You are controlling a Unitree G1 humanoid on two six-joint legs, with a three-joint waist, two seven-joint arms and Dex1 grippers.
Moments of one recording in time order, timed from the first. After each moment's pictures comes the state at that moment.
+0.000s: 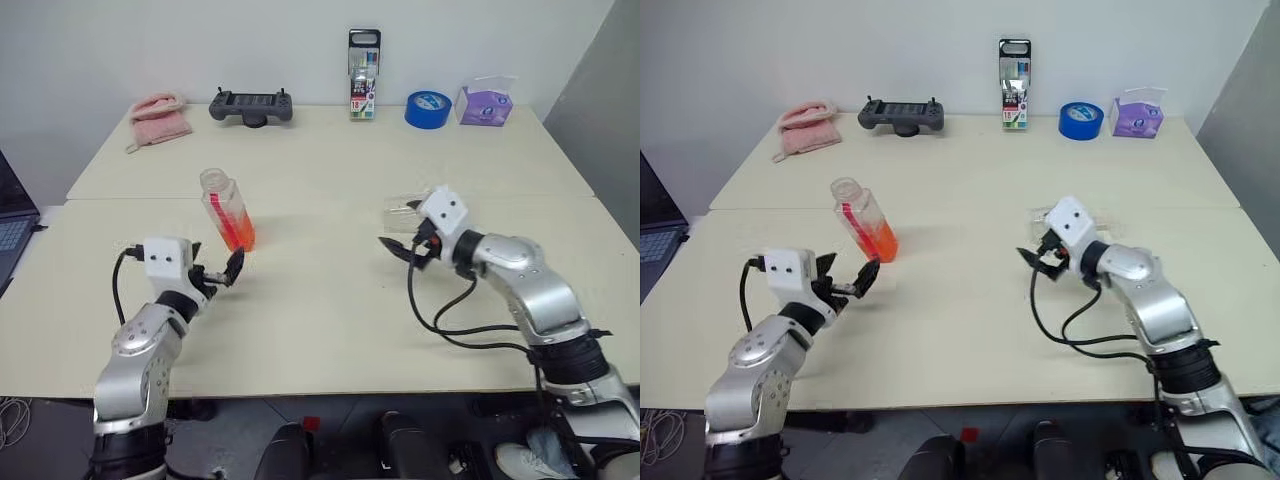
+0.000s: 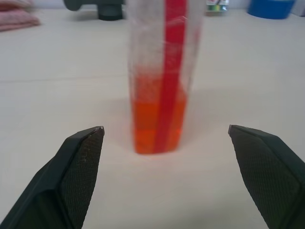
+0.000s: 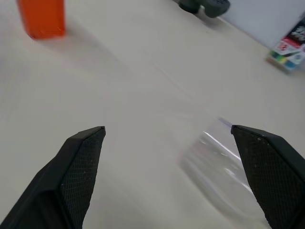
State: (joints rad) left arm -0.07 0.38 0.28 -0.27 -0.38 0.45 -0.36; right arm -0.56 -0.59 0.19 -0.14 0.10 0.48 0.60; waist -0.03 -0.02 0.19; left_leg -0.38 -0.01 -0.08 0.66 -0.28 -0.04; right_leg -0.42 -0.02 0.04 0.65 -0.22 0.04
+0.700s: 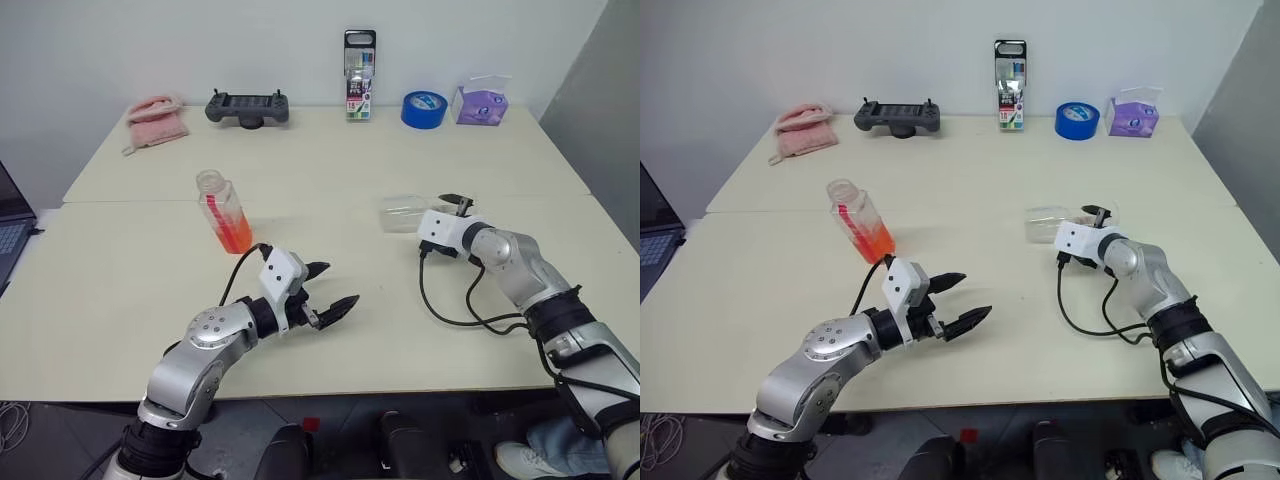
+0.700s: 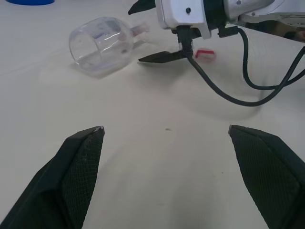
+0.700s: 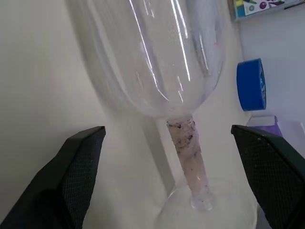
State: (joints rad) left arm -0.17 0.45 -0.14 -0.41 -0.41 0.54 -0.62; right arm -0.81 -0.60 0.42 0.61 -0.49 -0.01 0.39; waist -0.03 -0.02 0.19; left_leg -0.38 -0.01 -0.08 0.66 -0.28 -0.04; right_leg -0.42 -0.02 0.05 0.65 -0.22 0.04
